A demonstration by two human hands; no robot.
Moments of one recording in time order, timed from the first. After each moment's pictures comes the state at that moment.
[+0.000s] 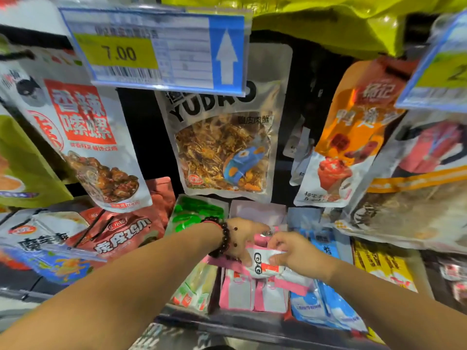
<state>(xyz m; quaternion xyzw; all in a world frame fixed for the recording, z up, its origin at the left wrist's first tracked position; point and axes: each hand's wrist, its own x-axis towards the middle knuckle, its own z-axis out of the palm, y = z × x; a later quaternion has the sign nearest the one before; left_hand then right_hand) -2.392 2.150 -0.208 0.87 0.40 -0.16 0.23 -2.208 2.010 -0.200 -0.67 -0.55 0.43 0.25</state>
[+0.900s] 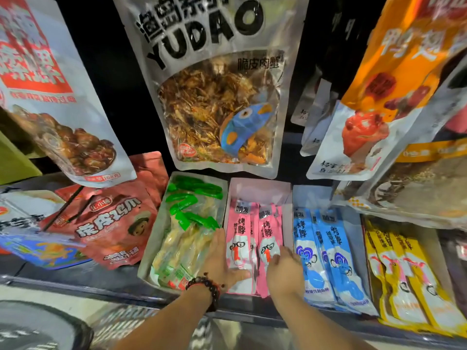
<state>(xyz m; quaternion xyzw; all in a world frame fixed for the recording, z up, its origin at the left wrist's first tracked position) -2.422 2.059 -0.330 0.73 0.51 0.13 0.44 -2.286 1.984 -0.308 -0.90 -0.31 0.19 0.22</state>
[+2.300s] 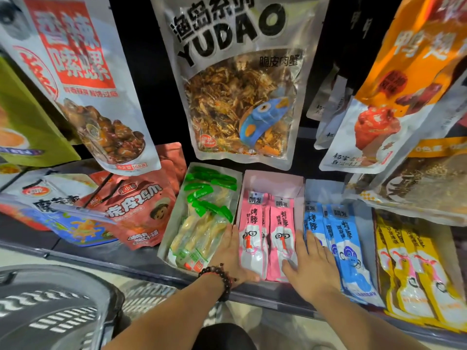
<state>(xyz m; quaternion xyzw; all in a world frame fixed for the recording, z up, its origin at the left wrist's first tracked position) -2.432 2.045 -0.319 0.78 0.52 0.00 0.35 -2.239 1.948 -0.307 -0.83 -0.54 0.12 -0.03</state>
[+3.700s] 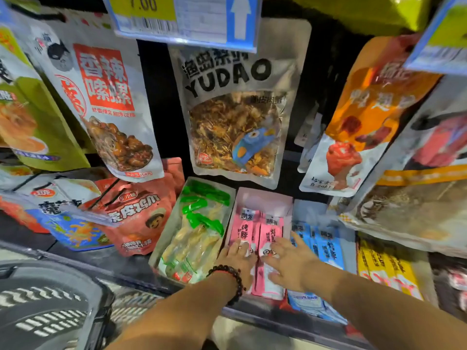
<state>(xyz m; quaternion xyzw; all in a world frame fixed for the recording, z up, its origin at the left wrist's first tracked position) -2.387 2.041 -0.289 0.88 0.42 -0.17 0.14 -2.215 1.992 -0.245 -0.56 -0.78 0.06 -0.28</state>
